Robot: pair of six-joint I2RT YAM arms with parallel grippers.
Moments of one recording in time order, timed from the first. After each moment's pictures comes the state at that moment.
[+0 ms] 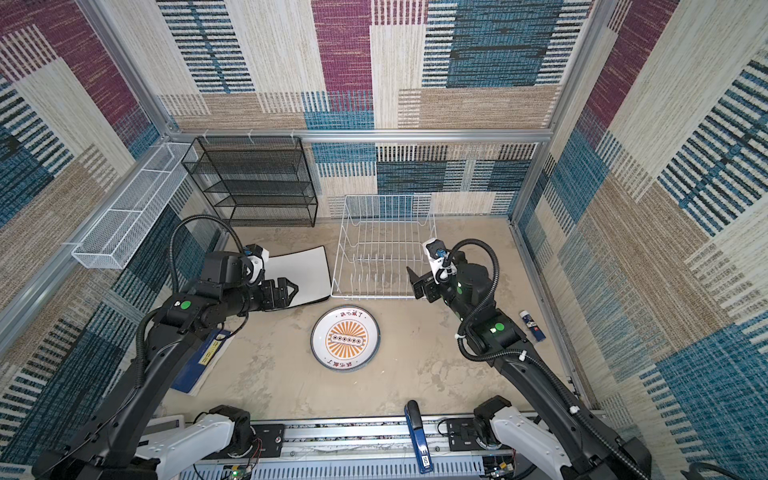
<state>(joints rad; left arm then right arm) -0.25 1.03 1.12 -0.83 0.12 -0.30 0.44 0.89 0.78 -0.06 0.08 -0.17</state>
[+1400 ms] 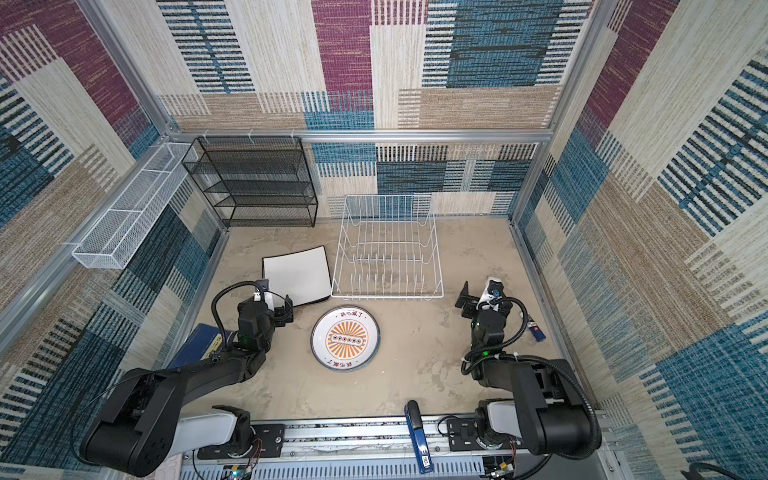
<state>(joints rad) -0.24 1.28 0.30 0.61 -0.39 0.00 0.05 1.33 0.15 1.09 0.27 0.10</state>
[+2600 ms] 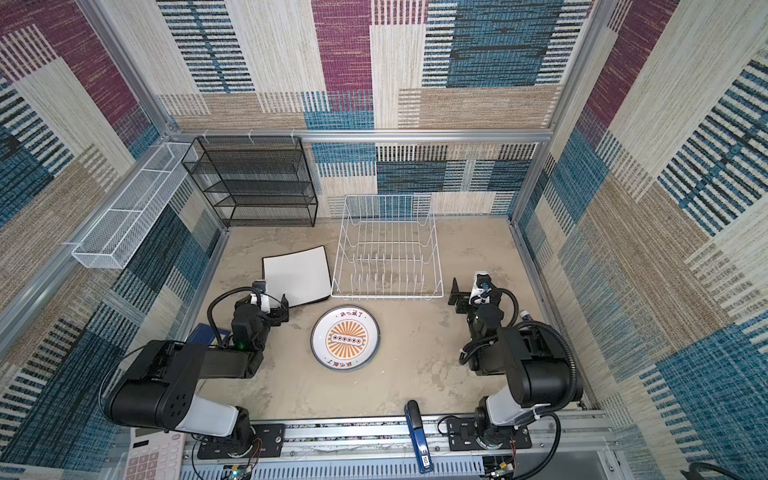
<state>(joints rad) -0.10 1.52 0.25 0.97 -0.25 0.10 0.02 1.54 0.19 1.28 0.09 0.02</state>
